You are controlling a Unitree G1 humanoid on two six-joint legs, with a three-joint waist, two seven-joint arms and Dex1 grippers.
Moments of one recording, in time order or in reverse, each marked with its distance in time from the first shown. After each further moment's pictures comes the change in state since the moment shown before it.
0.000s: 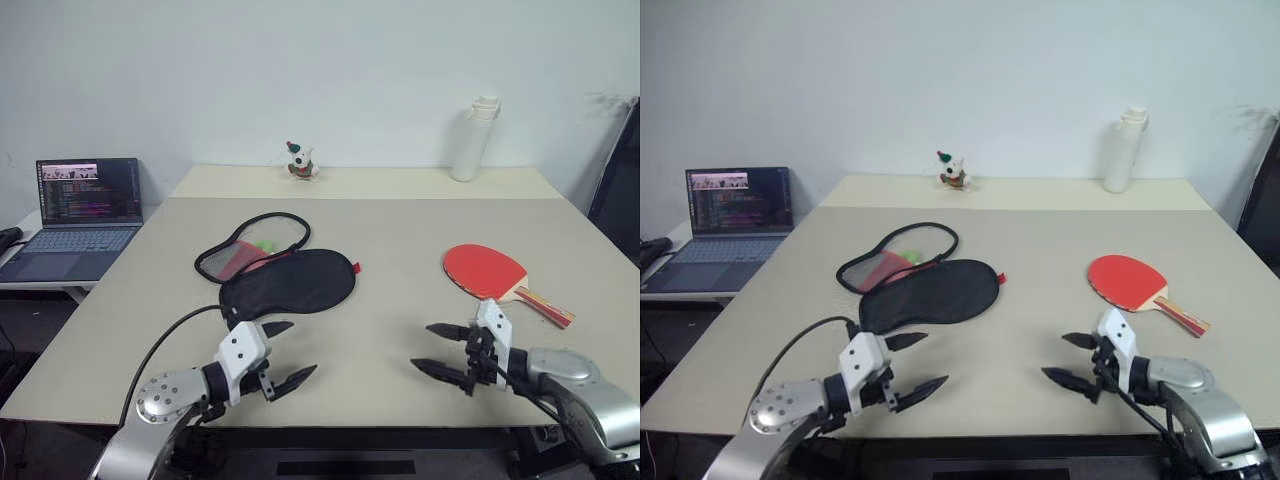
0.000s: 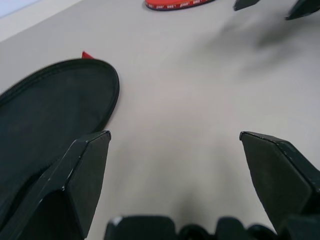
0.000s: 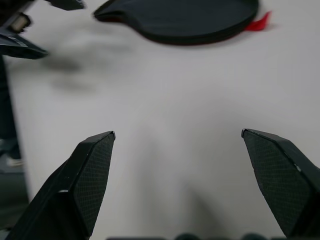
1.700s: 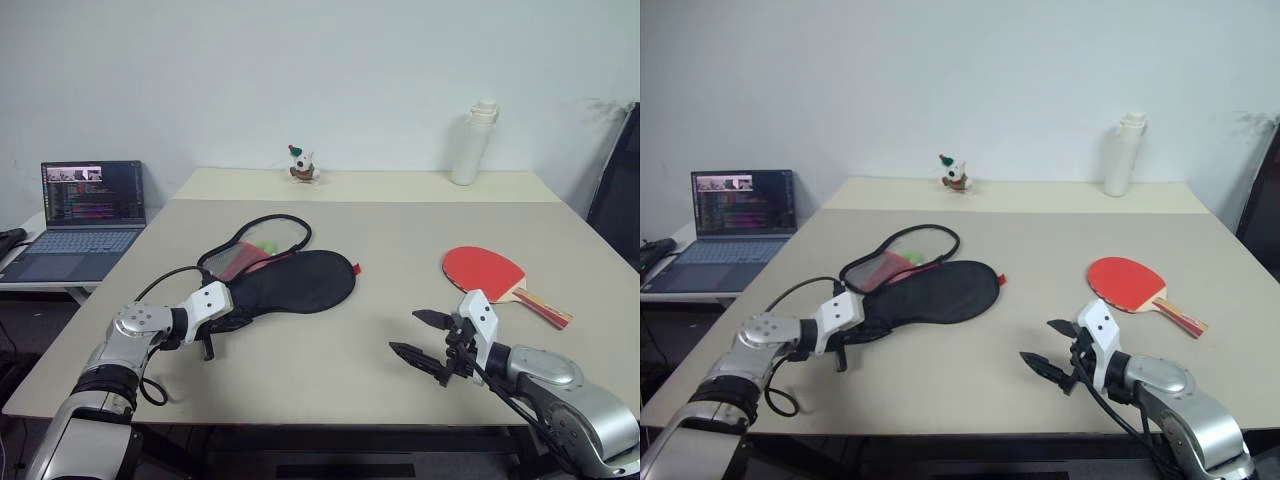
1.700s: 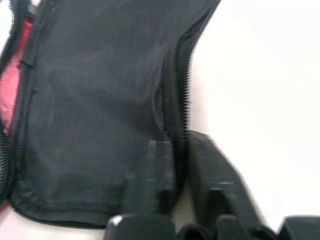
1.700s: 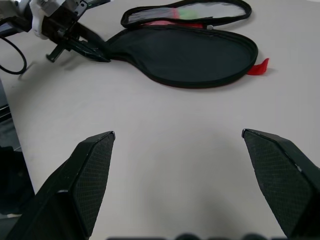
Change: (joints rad) left arm -0.695 0.146 -0.098 1.301 0.218 -0.584 -0.344; right arm -0.004 0.079 0.020 -0.207 0.068 0.124 -0.270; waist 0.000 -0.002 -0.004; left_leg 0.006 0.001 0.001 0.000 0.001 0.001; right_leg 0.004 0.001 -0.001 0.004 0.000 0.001
